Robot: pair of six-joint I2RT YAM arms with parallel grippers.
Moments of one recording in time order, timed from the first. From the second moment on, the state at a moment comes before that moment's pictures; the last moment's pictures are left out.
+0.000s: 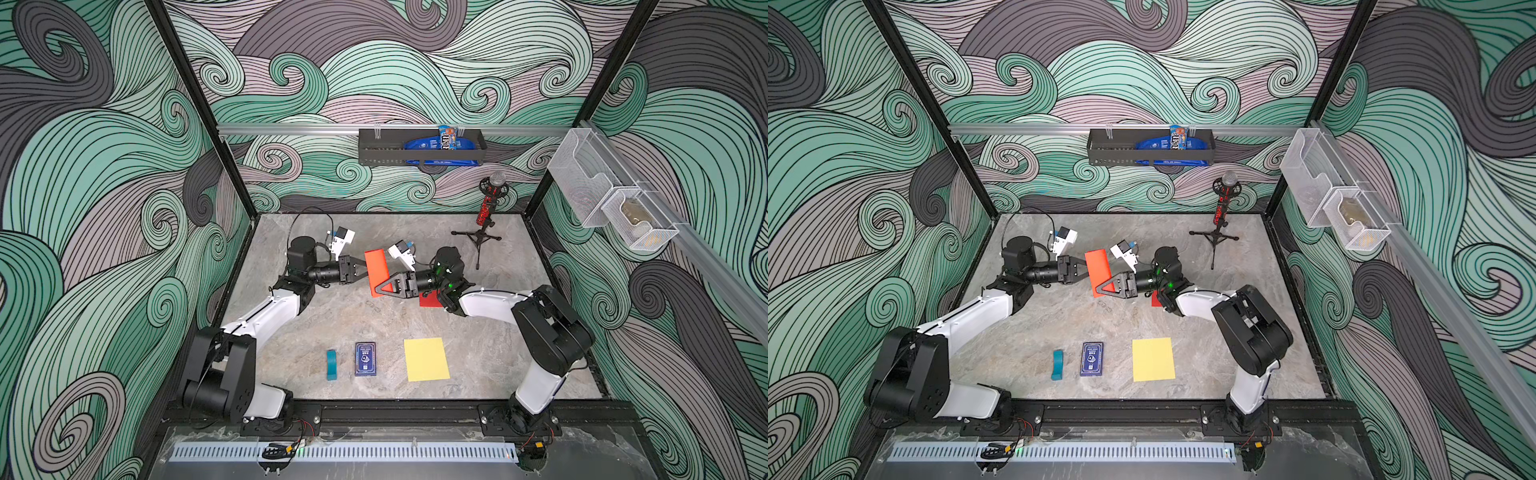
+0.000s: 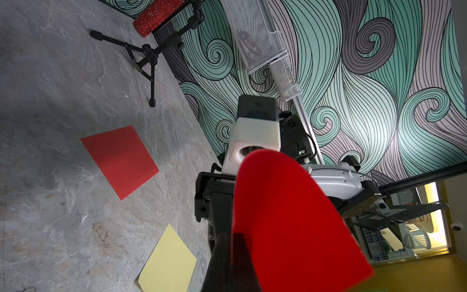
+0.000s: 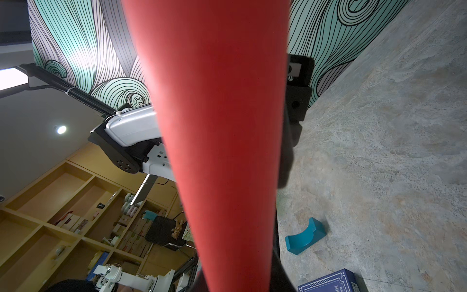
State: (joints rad) left arm -0.23 1.41 0.80 0.39 1.14 -0.82; right arm 0.58 1.77 0.91 0.85 -1.16 0.98
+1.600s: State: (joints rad) left arm -0.26 1.22 0.66 0.51 1.07 -0.82; right arm 0.58 1.75 0.92 0.95 -1.17 1.07
